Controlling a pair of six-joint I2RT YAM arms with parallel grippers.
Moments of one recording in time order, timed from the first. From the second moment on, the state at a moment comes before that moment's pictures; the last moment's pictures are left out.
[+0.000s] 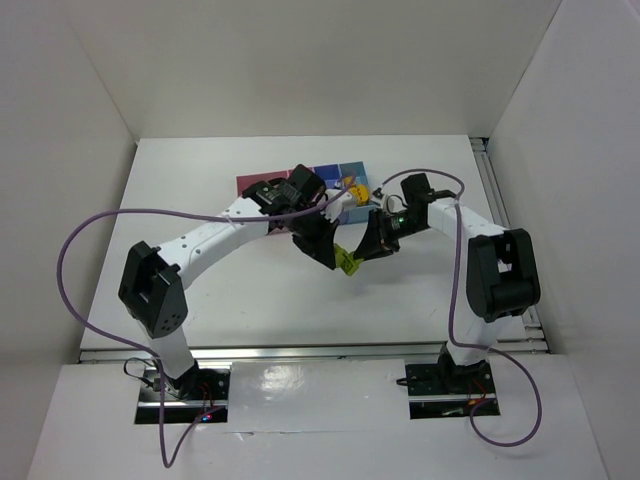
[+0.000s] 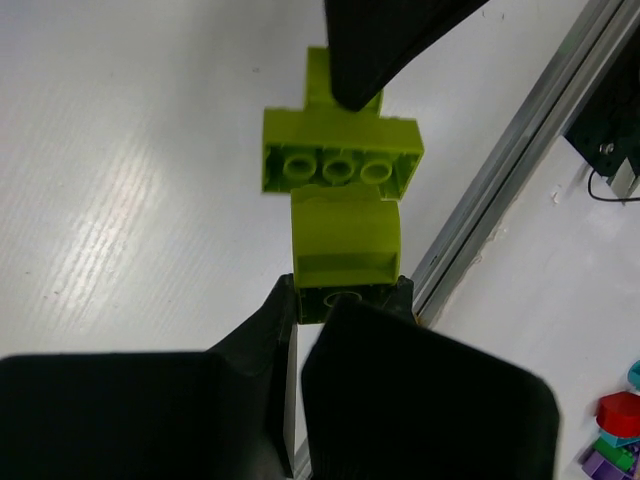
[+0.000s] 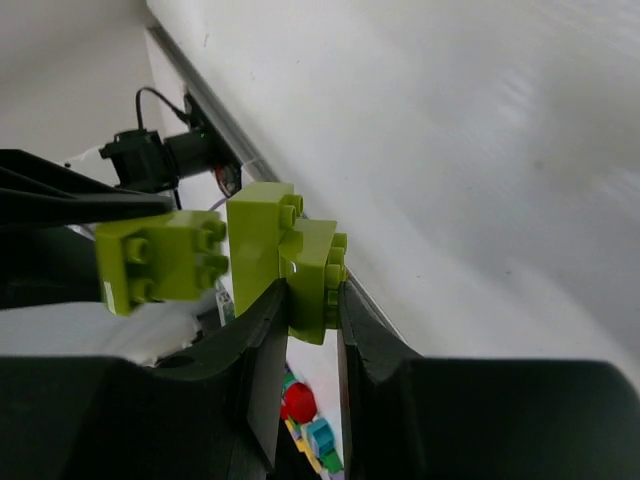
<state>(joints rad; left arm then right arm) -0.71 1.75 1.56 -0.85 0.39 0.05 0.21 1.71 1.14 -0.69 -0.97 0.19</state>
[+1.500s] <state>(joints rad) -0.30 1.74 1.48 -0.63 1.30 -0.09 0.32 1.60 1.29 -0.40 -1.10 0.27</state>
